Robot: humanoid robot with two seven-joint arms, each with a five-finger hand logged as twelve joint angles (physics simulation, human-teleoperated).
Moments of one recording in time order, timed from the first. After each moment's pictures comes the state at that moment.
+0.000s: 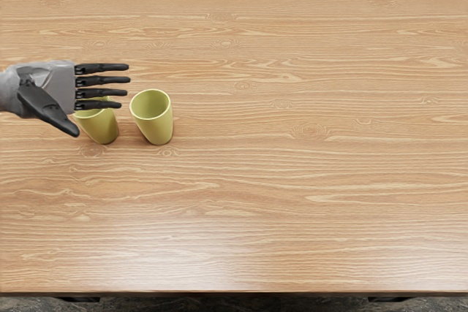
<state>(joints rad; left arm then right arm) -0.97 1.08 -0.39 -1.41 -0.14 -0.61 0.34 -0.06 0.00 0.17 0.12 0.04 0.12 -0.42</state>
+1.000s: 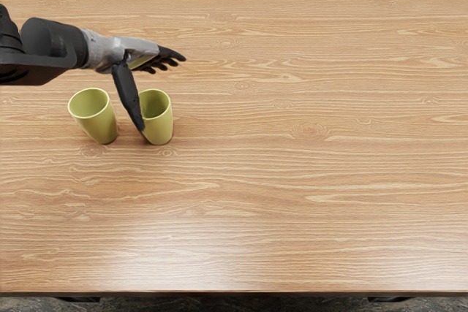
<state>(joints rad) -1.19 0.63 -0.49 -1.35 0.78 -0.47 0.60 -0.05 0.00 0.16 0.12 0.03 0.12 -0.43</state>
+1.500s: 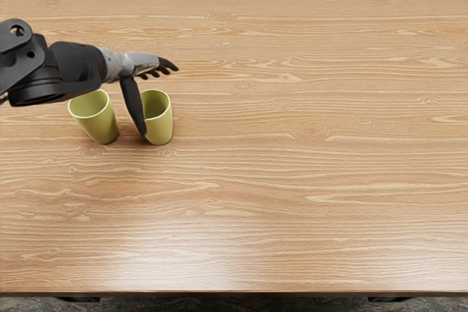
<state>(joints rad) -1.18 0.56 -0.37 -1.32 0.94 -0.32 0.61 -0.05 0.00 0.16 0.12 0.03 0.12 -0.43</state>
